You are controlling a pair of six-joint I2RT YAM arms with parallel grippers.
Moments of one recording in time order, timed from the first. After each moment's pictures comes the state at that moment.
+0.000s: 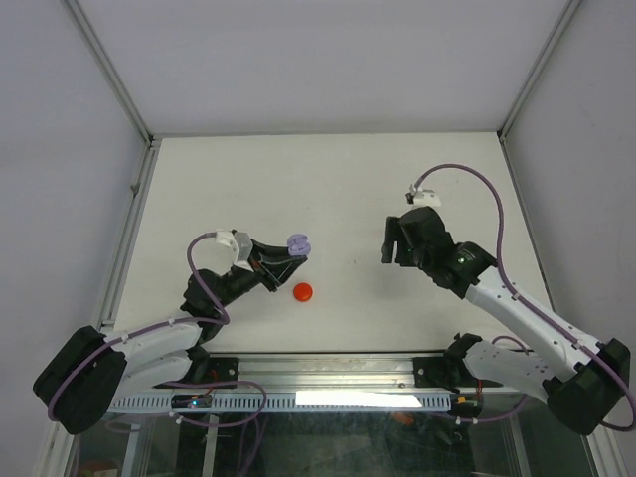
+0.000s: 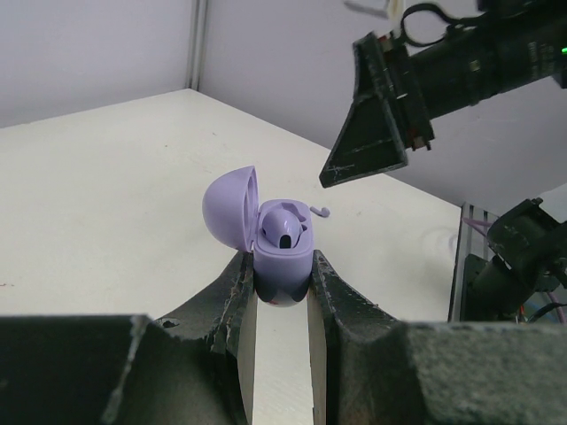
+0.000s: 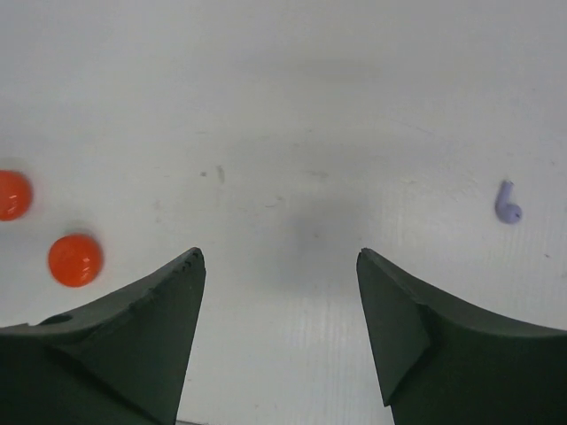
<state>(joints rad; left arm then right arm) -0.67 1.01 0.15 1.16 0.34 -0.35 0.75 0.99 0.89 -0.63 0.37 0.51</state>
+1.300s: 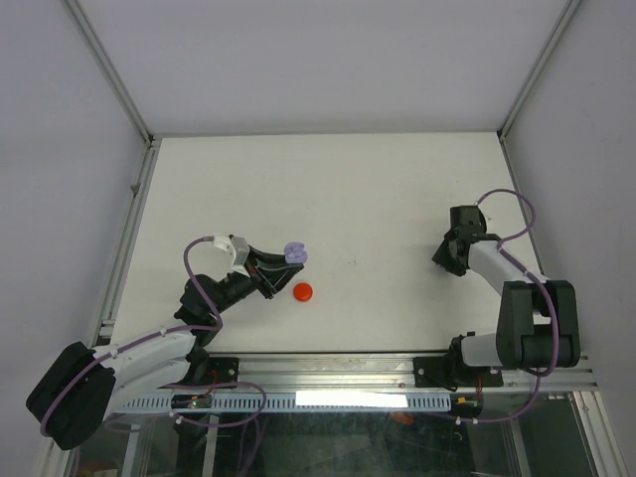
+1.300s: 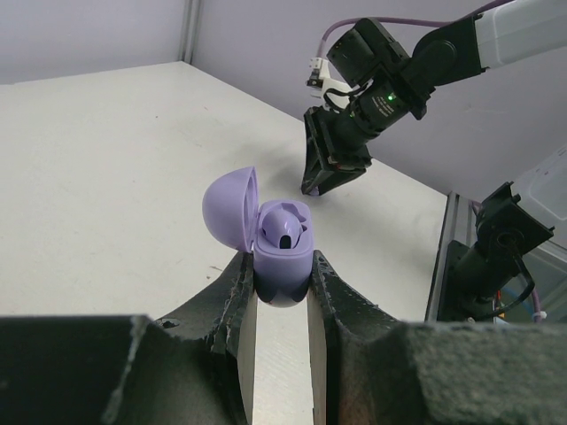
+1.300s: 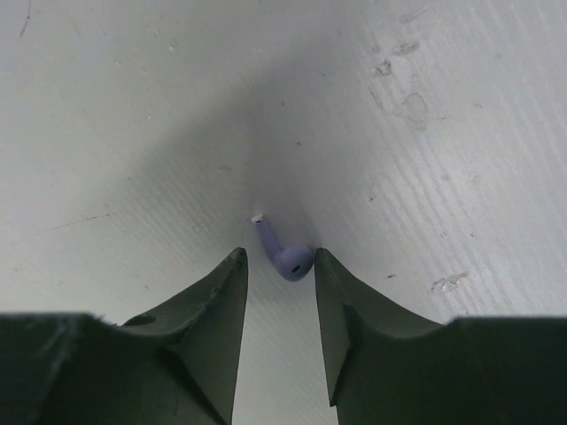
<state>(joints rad) -0.67 0.88 0.10 1.03 0.34 -0.39 0.03 1.35 0.67 -0.42 0.18 0.57</state>
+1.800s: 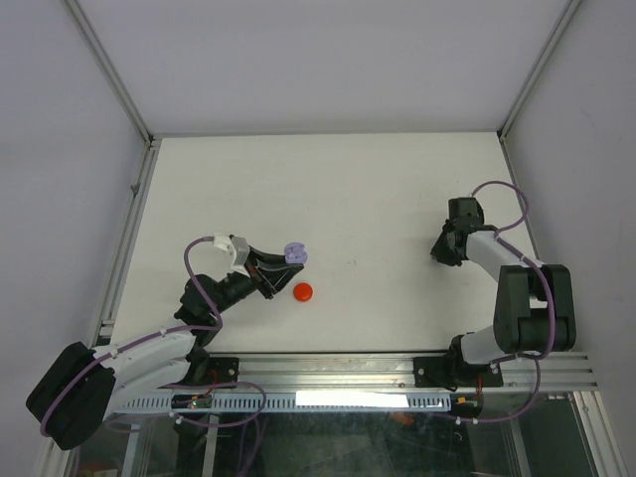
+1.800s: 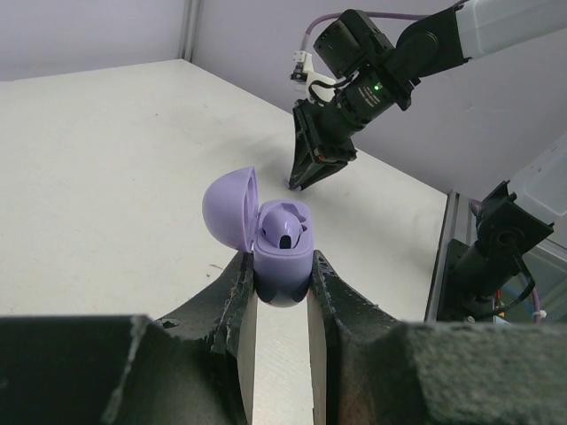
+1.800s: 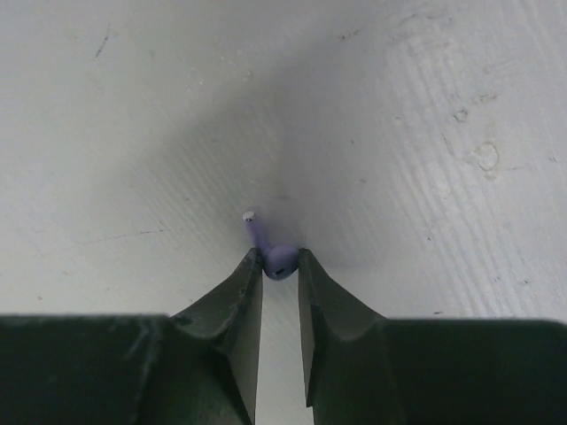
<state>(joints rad) -0.67 0.88 0.10 1.03 0.34 -0.39 0.03 1.44 0.73 -0.40 0.11 0.54</state>
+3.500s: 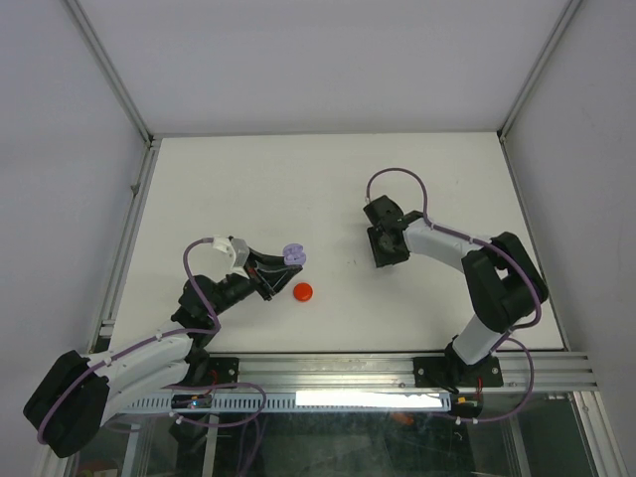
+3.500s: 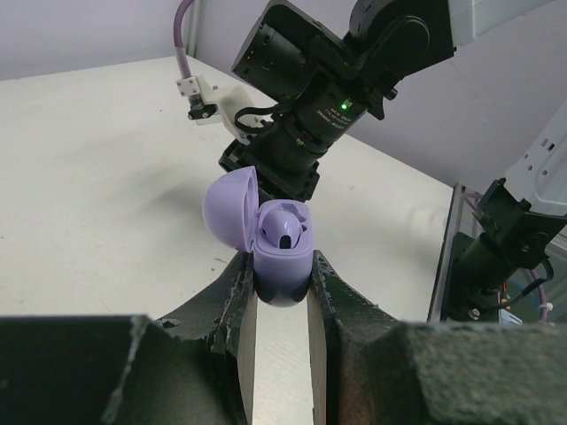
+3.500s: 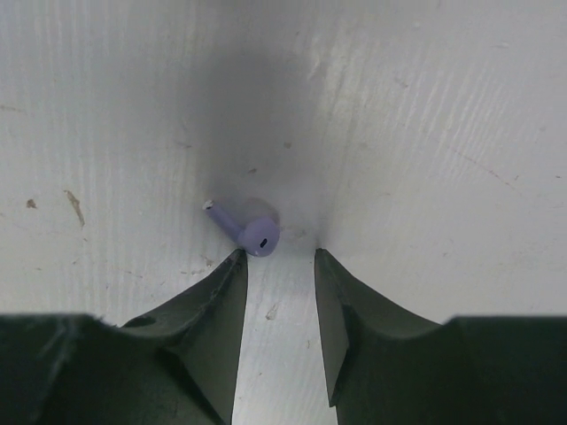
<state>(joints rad) -0.67 0.82 0.10 0.95 0.34 -0.37 0.56 1.65 0.97 -0.56 0.19 0.26</state>
